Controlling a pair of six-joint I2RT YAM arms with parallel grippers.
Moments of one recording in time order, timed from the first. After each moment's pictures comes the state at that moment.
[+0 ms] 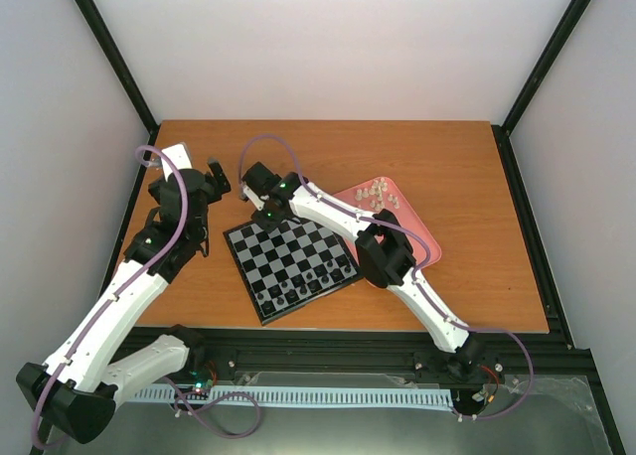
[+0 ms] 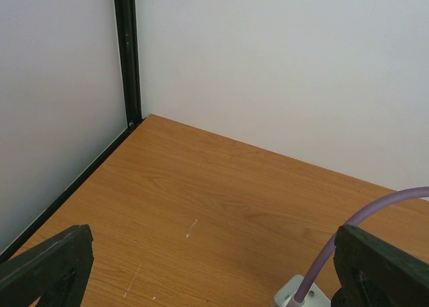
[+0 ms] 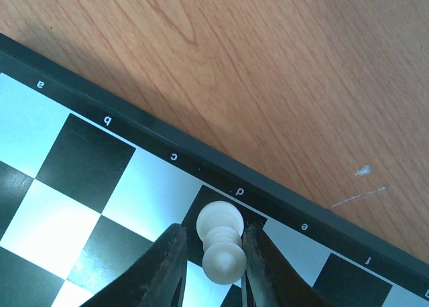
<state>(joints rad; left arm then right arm) -0.43 0.93 0.98 -0.37 -0.70 -0.39 0.90 2.53 2.32 -0.90 0.00 -0.06</state>
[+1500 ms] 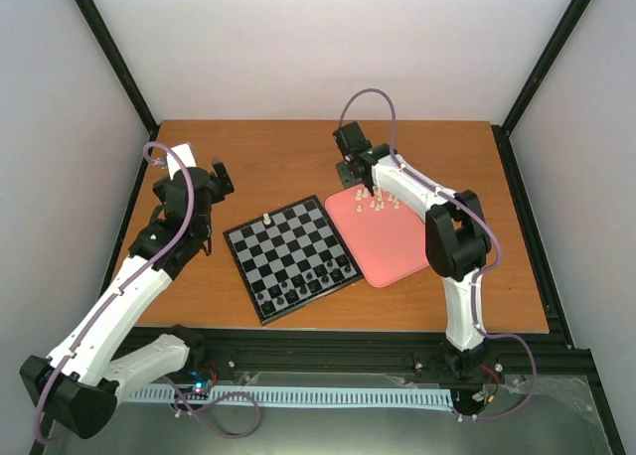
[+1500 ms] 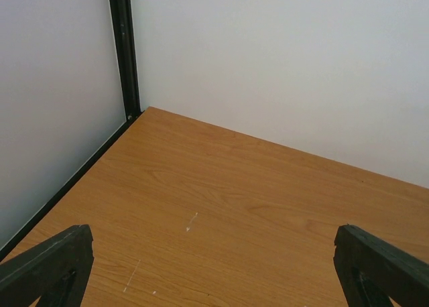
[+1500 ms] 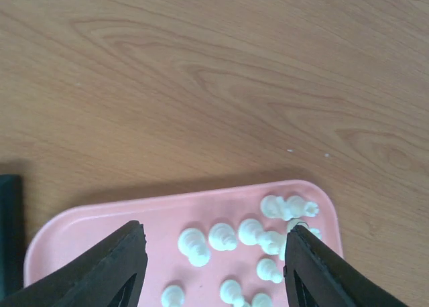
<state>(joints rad) -0.43 0.95 0.98 -0.37 -0.69 -0.39 0.55 2.07 1.75 -0.65 0.29 0.05</state>
